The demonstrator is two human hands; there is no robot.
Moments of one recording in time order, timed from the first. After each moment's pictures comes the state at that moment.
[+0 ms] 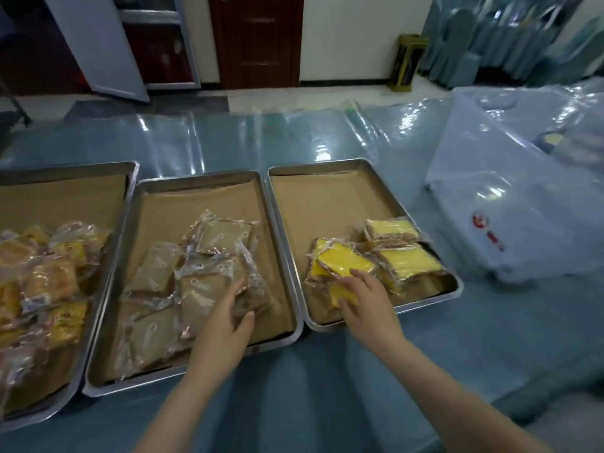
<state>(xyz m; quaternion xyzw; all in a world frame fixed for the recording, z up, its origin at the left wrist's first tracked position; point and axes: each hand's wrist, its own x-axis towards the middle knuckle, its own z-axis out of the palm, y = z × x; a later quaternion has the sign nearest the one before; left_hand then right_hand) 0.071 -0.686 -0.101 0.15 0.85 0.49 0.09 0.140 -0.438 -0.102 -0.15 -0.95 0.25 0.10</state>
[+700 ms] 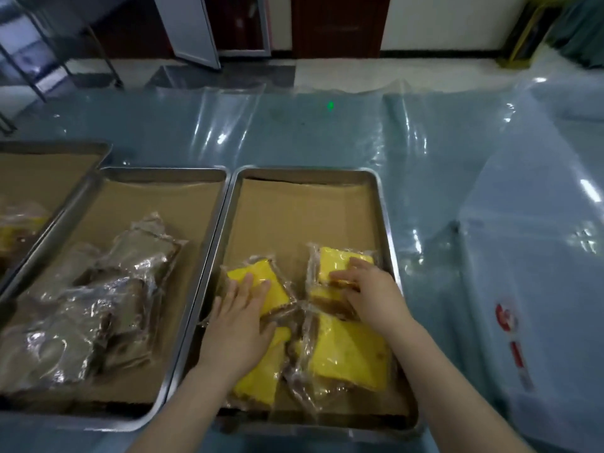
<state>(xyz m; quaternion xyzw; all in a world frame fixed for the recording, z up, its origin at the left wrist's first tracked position) 0.013 -0.445 -0.131 0.09 0.98 0.13 0.12 -0.001 -0.204 -0.115 -0.03 -0.94 0.32 -0.08</state>
